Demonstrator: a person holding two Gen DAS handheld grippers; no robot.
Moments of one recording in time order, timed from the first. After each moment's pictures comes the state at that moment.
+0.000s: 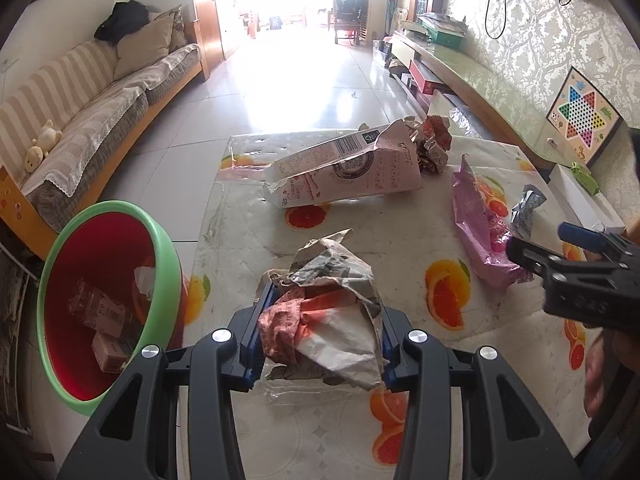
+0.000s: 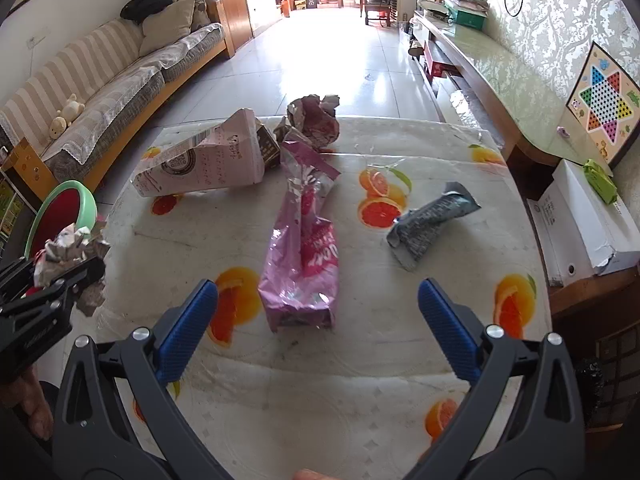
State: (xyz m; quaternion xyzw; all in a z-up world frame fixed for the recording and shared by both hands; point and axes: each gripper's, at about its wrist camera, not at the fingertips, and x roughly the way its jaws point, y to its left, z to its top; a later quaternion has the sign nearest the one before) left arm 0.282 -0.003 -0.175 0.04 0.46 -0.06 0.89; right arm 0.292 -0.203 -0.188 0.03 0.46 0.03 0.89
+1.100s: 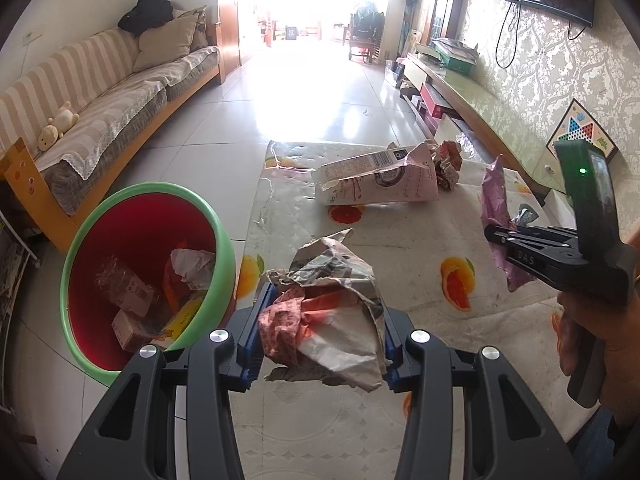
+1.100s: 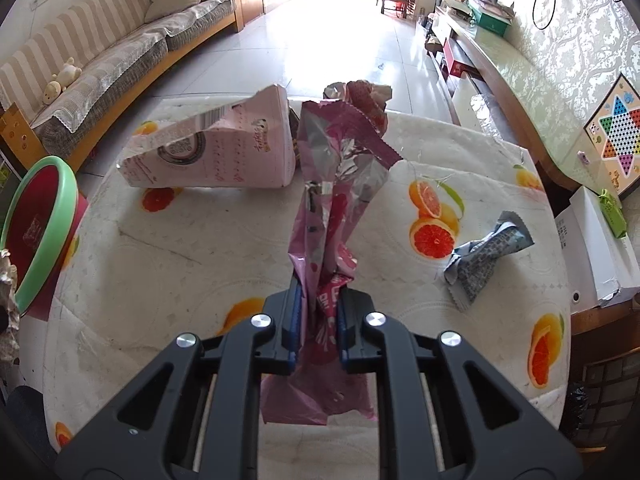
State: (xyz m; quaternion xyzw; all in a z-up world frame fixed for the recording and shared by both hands) left arm 0.247 0.054 -0.156 -0.01 0.44 -0.05 0.90; right arm 0.326 -0.159 -0.203 -0.02 0.49 0.03 0.87
